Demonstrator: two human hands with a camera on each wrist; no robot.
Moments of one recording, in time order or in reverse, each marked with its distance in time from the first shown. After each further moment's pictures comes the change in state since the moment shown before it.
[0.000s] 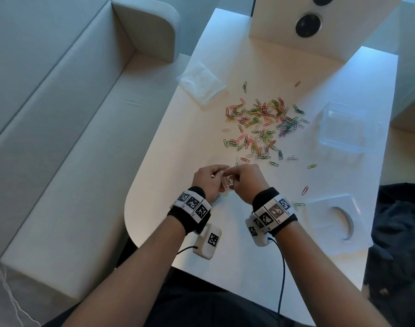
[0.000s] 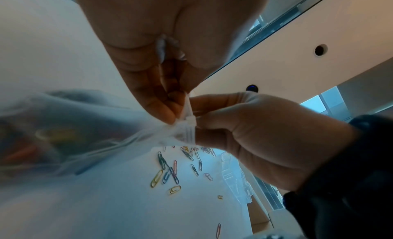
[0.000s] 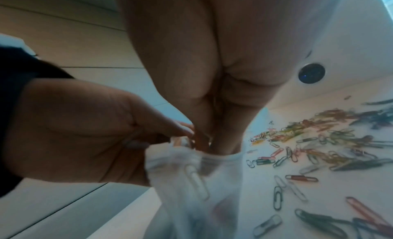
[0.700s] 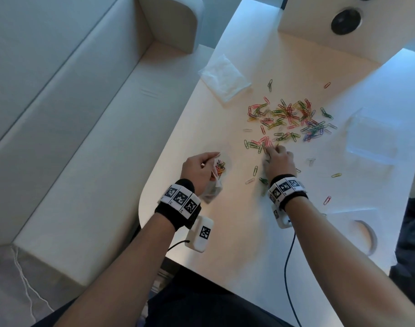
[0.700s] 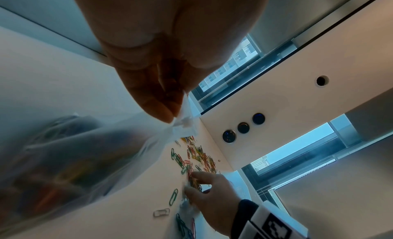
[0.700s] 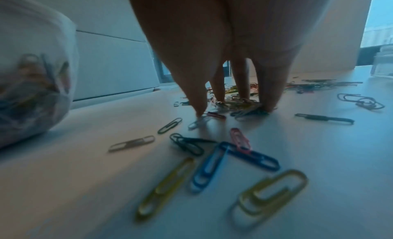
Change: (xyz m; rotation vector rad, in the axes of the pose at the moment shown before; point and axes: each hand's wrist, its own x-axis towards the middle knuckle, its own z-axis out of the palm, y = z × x) left_hand 0.021 -0.017 -0.072 -0.097 0.106 -0.001; right_hand 0.087 0.076 0.019 -0.469 0.196 0.219
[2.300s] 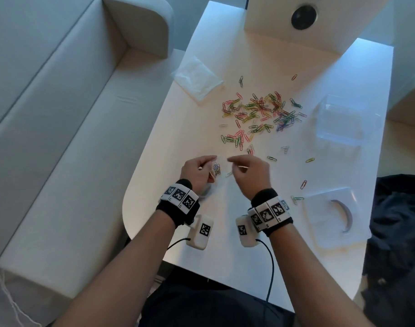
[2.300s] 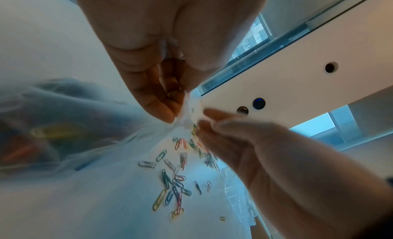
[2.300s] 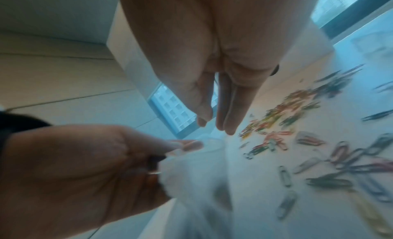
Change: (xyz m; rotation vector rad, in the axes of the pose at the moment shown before) left_hand -0.011 0.000 0.051 -0.013 -0.084 -0.017; right_hand -0.099 -0.033 -0.055 0.732 0.110 -0.027
